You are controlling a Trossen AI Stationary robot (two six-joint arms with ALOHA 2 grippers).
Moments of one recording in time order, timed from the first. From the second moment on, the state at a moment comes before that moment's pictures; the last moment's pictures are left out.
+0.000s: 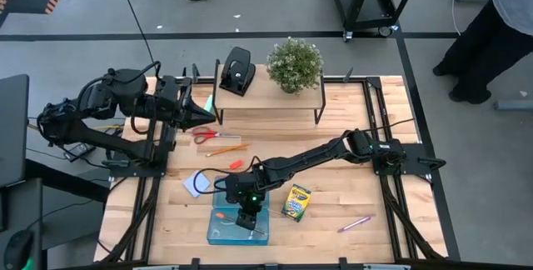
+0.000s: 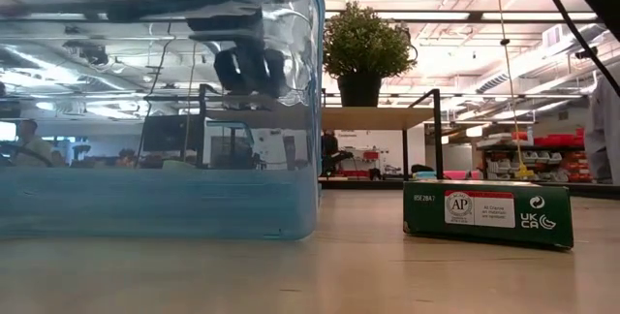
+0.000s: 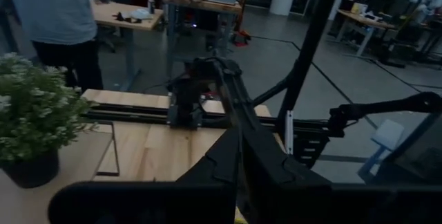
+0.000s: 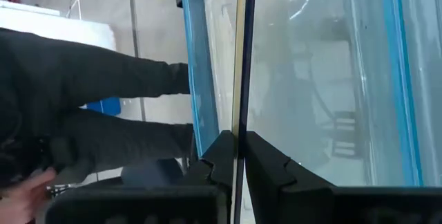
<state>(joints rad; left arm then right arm) 0.01 1.00 1.43 -0.58 0.09 -0.14 0.25 2.35 2.03 -0.58 -0.56 0.73</state>
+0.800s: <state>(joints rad) 0.02 1.00 1.43 -0.58 0.09 -0.15 0.24 2.28 2.03 -0.76 -0.47 0.86</state>
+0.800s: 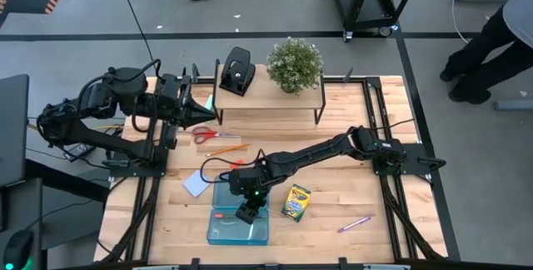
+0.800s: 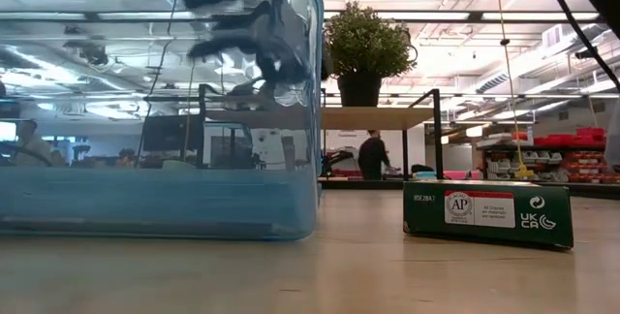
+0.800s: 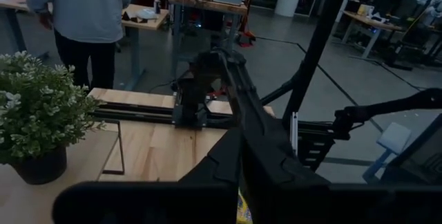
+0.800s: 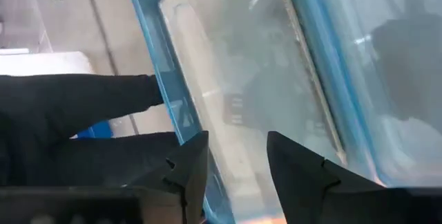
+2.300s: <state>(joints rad) -0.02 1.33 1.43 -0.69 0.16 -0.44 0.59 1.92 1.99 -1.57 0.36 1.20</state>
